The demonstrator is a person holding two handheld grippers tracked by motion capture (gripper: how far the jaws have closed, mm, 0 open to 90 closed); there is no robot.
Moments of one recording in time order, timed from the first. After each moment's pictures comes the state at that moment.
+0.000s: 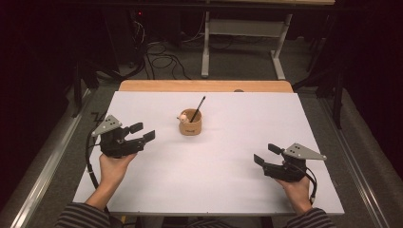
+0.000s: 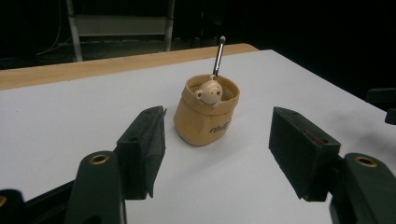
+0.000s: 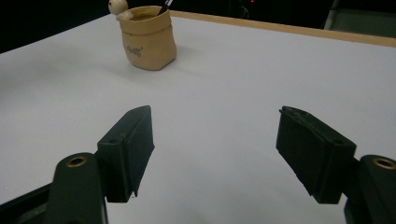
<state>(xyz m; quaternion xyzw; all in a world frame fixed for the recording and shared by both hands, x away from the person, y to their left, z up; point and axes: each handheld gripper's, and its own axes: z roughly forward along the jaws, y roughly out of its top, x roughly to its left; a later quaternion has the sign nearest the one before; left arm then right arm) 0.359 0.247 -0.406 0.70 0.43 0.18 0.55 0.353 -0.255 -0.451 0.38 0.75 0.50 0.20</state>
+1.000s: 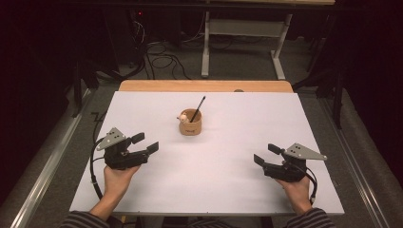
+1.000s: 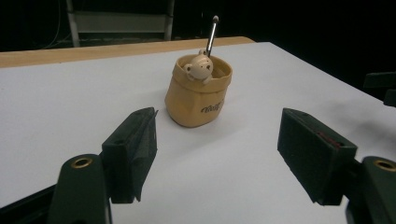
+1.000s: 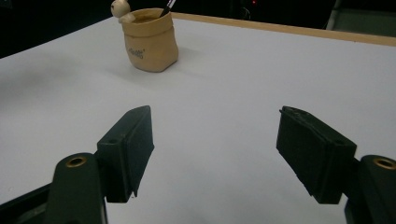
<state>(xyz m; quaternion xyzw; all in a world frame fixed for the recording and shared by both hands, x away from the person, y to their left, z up) 0.340 0.236 -0.431 0.69 0.43 0.18 0.55 0.353 -0.256 -0.451 0.38 0.75 0.50 0.20</state>
